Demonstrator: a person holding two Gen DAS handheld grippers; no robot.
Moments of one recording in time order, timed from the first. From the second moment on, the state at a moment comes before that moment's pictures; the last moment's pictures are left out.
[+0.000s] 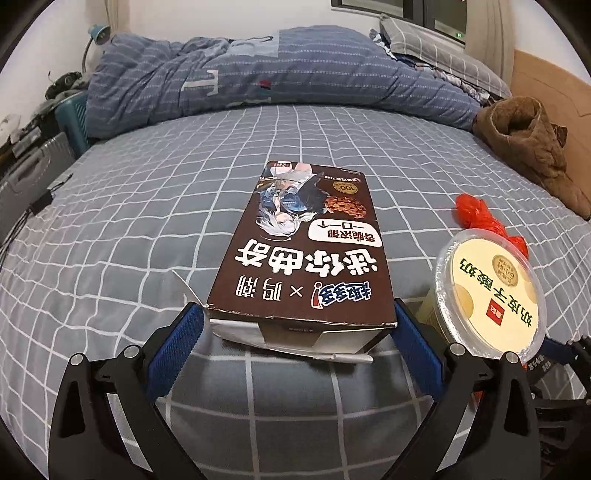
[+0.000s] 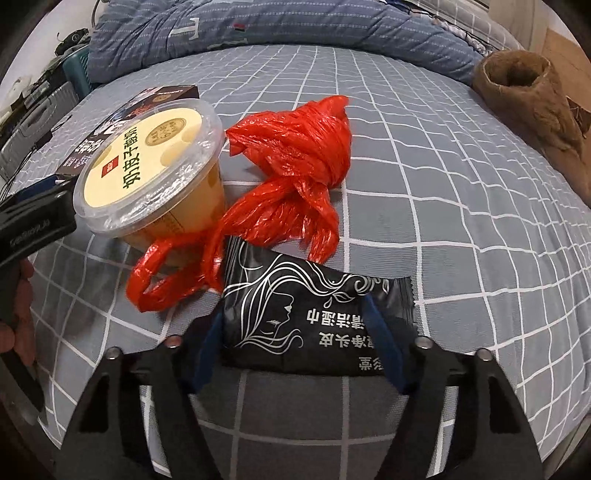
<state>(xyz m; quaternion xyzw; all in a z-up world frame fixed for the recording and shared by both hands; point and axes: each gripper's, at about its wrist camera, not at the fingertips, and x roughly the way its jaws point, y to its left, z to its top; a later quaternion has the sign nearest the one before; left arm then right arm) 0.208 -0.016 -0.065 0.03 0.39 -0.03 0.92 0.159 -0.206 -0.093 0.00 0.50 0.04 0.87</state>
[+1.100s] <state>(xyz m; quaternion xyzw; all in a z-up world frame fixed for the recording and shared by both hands) 0.177 -0.013 -0.036 -0.01 0.36 -0.02 0.93 0.138 -0.232 -0.041 0.04 0.47 0.07 0.88</state>
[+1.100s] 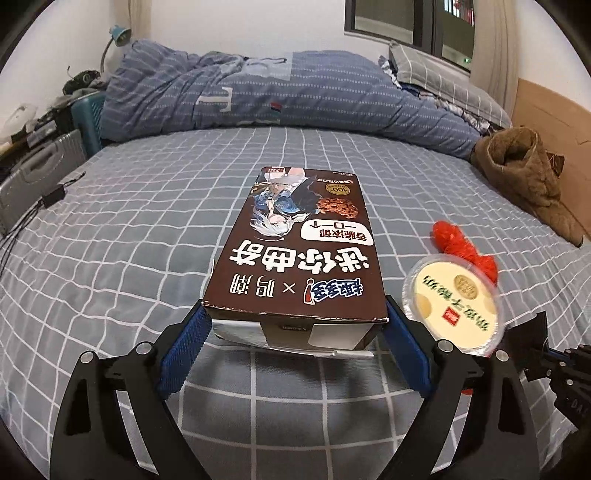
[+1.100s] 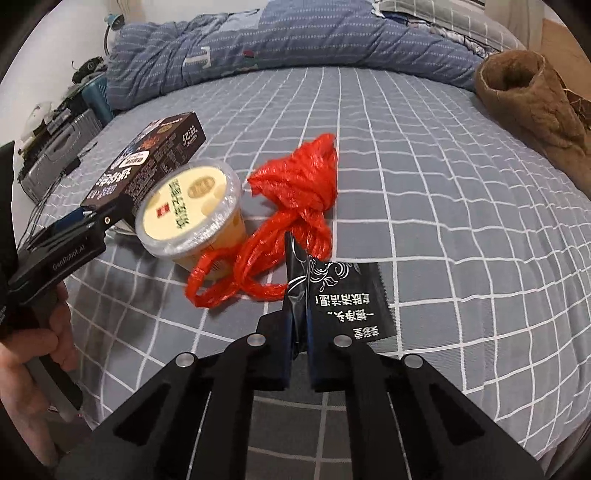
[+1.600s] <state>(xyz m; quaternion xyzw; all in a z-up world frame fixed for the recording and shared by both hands) 0.149 -0.023 -0.011 -0.02 0.35 -0.02 0.94 0.121 -0.226 -0.010 0.03 0.42 0.06 0.90</state>
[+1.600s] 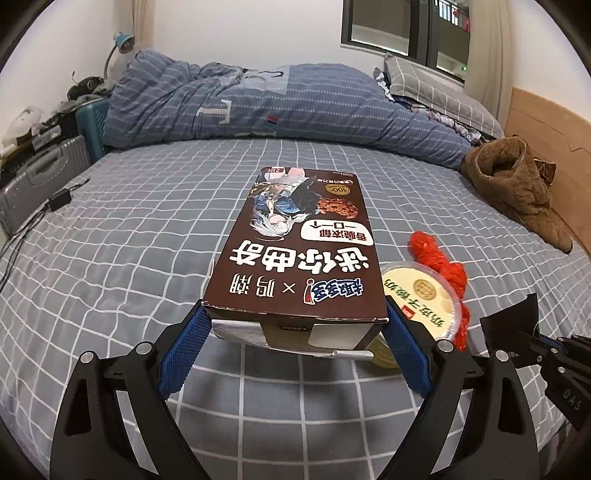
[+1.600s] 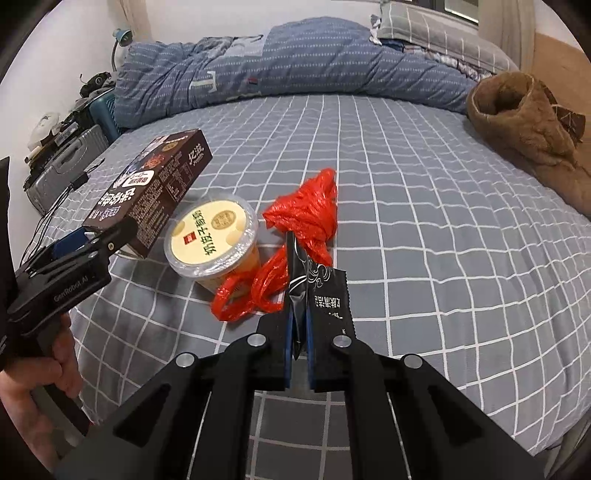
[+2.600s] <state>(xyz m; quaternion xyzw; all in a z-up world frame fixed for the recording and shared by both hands) 0.073 -0.035 0.015 -0.02 0.35 -0.03 0.94 0.058 -0.220 0.027 0.00 0.38 0.07 0.92</state>
